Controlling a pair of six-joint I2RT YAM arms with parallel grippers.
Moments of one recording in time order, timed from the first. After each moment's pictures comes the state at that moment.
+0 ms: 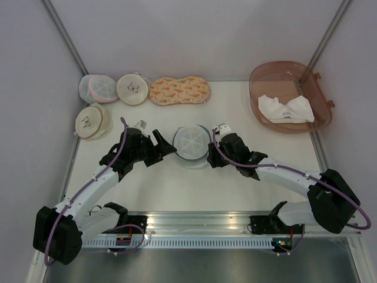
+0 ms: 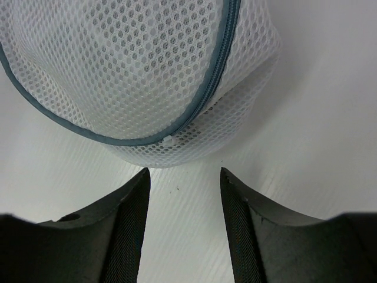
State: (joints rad) left arm -0.40 1.02 0.65 -0.28 0.27 -0.87; right arm 0.73 1.32 0.68 -0.04 0.05 0.32
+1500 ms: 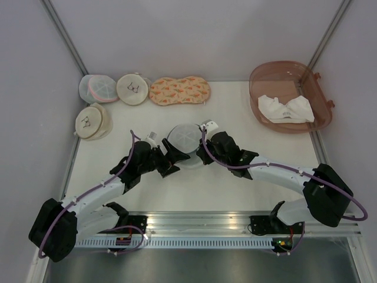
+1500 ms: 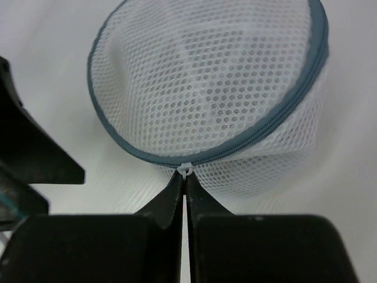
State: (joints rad) left arm -0.55 1.03 0.44 0.09 0.34 -1.19; right arm 0.84 1.41 0.77 0.10 0.06 0.30
